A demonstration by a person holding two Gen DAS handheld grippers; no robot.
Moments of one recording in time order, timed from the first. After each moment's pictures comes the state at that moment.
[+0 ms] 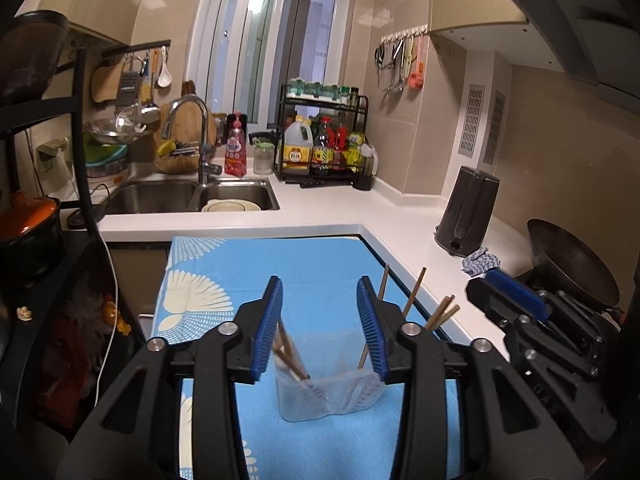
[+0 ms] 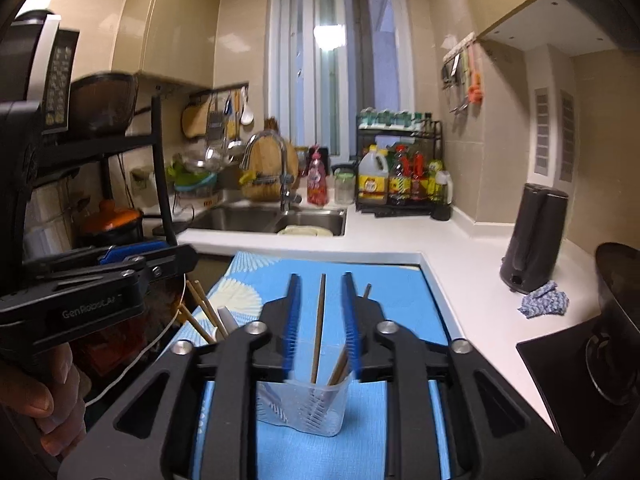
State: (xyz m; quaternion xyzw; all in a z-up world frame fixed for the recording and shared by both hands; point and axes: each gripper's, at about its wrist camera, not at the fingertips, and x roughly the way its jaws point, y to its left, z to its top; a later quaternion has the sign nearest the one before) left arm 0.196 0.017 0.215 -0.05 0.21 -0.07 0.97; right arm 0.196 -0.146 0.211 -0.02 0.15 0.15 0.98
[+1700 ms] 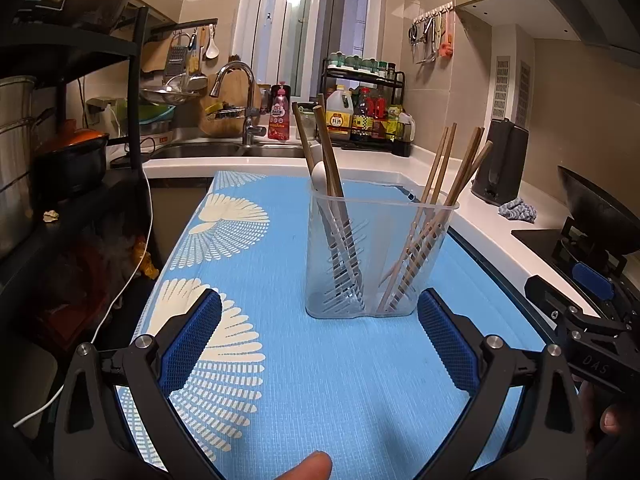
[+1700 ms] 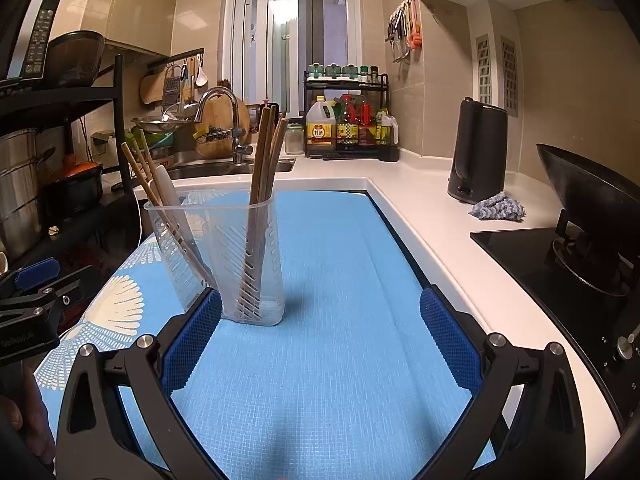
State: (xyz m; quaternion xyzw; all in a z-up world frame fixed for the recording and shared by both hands) left arm 0.127 0.015 0.079 -0.05 0.22 0.01 0.97; right arm 0.150 -0.200 0.081 -0.03 0.20 0.07 0.98
